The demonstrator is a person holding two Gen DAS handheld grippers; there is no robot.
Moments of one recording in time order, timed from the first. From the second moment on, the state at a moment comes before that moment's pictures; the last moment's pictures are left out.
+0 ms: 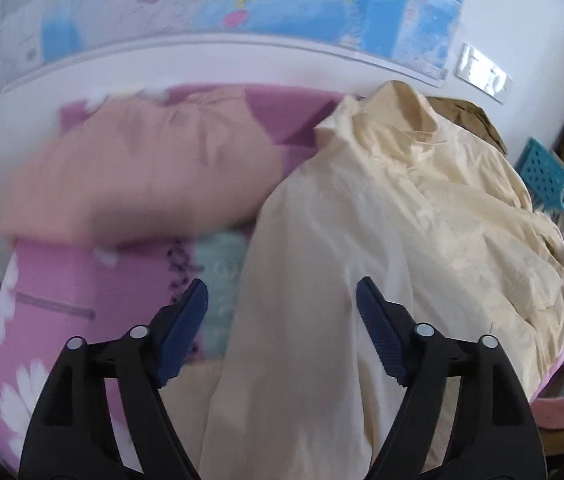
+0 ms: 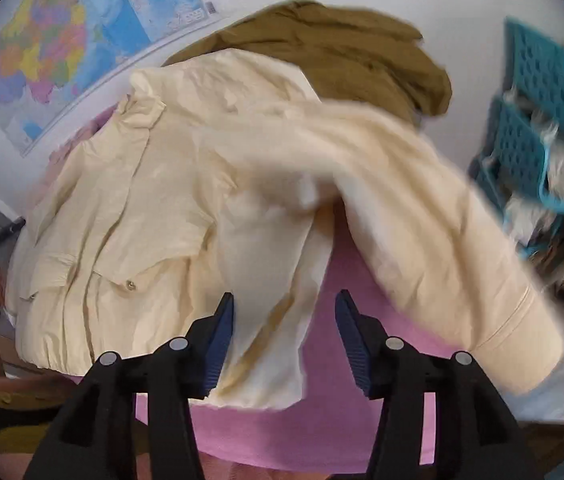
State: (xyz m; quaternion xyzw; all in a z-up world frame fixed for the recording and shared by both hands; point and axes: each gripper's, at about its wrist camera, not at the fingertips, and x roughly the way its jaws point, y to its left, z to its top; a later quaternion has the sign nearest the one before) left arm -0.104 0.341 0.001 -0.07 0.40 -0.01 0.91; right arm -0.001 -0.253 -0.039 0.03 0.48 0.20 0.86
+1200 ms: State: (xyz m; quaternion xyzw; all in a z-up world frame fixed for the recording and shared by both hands) left arm 0.053 0.293 -0.019 -0.02 0.48 -0.13 0.86; right arm 0.207 -0.113 0.047 -0.11 0.36 0.28 0.88
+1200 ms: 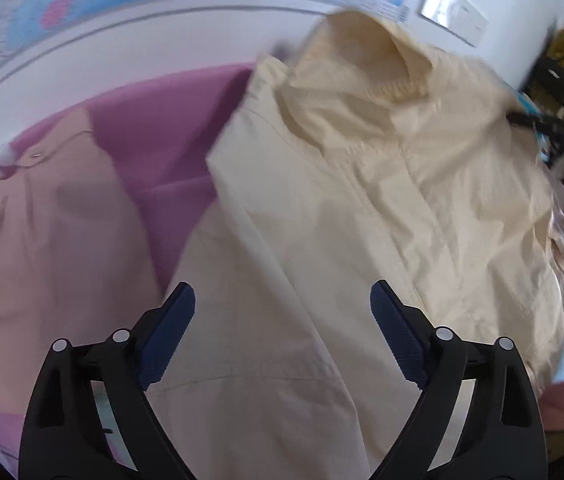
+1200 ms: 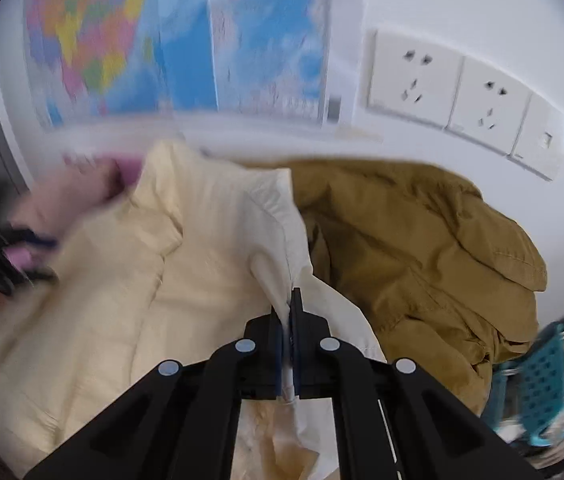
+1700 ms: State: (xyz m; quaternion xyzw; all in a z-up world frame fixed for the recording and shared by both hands) left arm 0.035 0.306 0.036 -0.02 0.41 -0.10 0.90; right arm 0.210 -0.134 0.030 -0.10 0.33 0.24 0.91
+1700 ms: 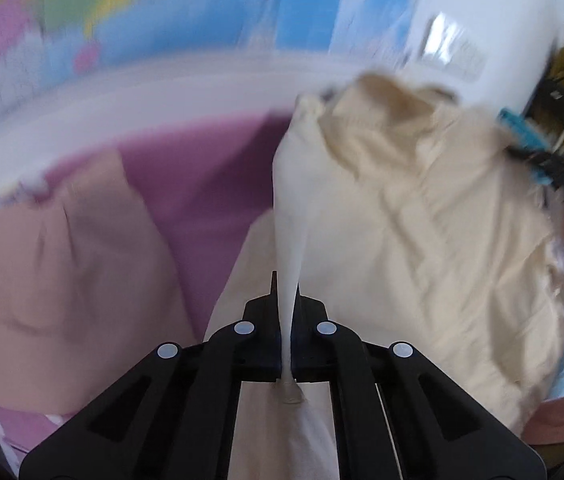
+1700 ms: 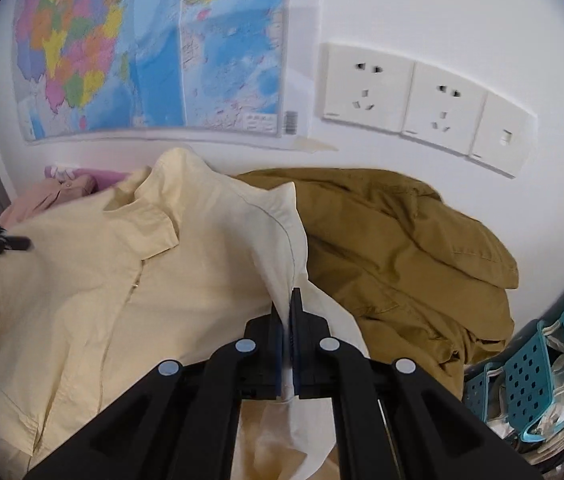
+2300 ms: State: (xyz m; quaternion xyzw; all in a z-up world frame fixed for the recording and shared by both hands) left arm 0.050 0.292 -0.002 0.04 0.48 -0.07 0.88; right arm 0.199 -0.150 0.026 -0.09 0.30 0.22 0.92
